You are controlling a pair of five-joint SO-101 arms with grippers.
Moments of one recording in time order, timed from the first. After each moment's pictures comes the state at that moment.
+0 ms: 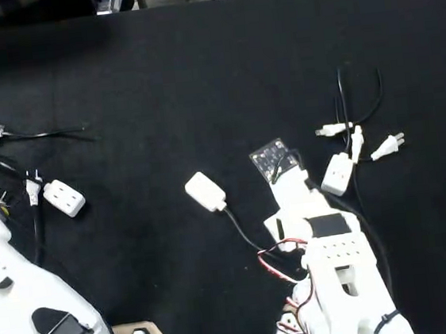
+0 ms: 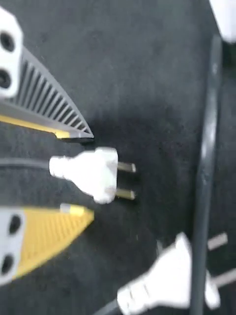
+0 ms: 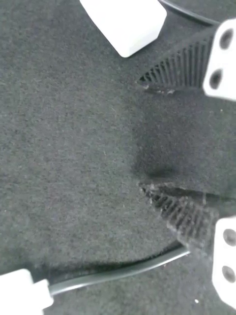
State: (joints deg) left arm -46.5 42.4 -23.1 74.3 -70.2; right arm -4.0 -52.7 81.9 47.8 23.0
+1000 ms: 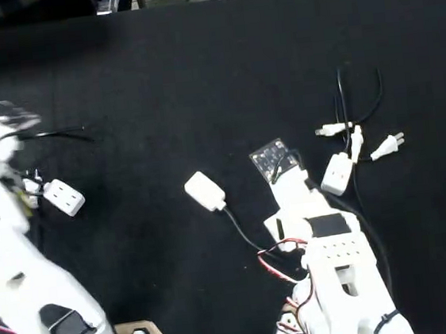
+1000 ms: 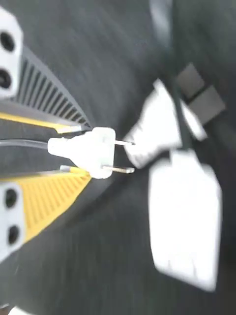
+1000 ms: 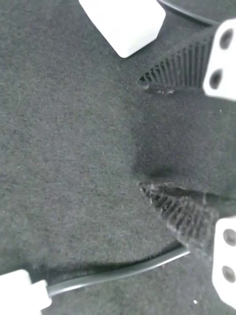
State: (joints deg) left arm -38.1 34.5 -25.5 99.8 -70.5; right arm -4.0 -52.7 81.9 47.8 23.0
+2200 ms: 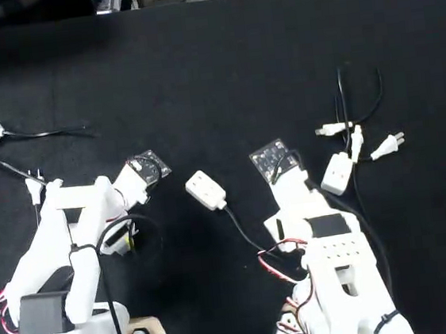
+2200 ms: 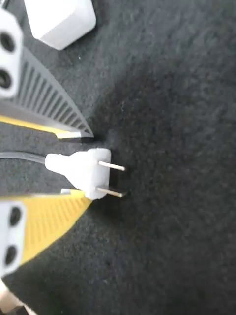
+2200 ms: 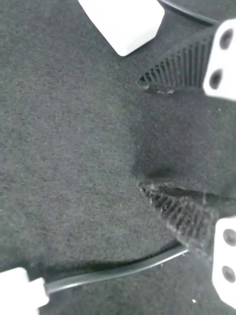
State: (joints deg) left arm -3.2 -9.8 51.9 57.8 -51.6; right arm -4.0 -52.7 82.1 47.8 23.0
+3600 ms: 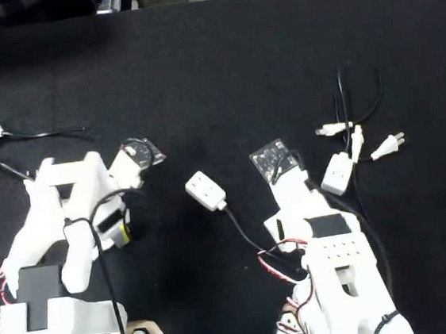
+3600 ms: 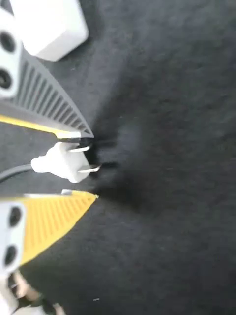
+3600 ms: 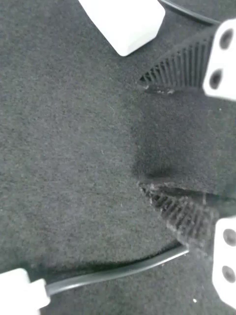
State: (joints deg) left arm -7.5 -3.3 38.2 68.5 -55.8; right arm -4.0 -52.7 82.1 47.8 23.0
